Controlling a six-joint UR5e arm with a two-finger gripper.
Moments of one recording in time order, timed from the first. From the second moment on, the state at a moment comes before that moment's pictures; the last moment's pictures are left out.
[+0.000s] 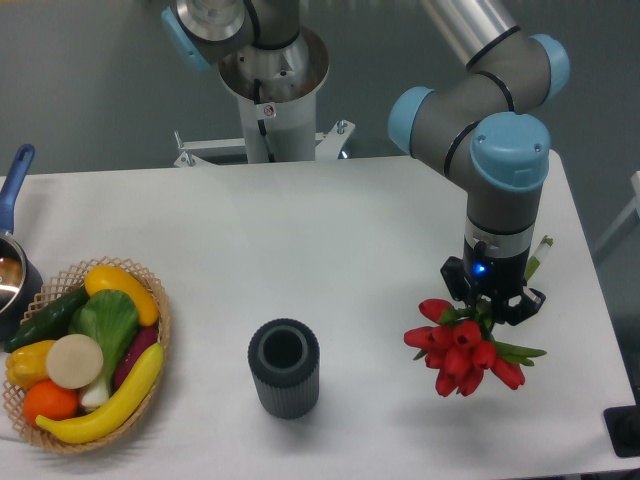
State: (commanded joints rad) arm 2.65 -2.02 -1.47 -0.94 1.51 1.27
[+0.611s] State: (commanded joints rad) arm 2.65 -2.02 -1.47 -0.94 1.51 1.27
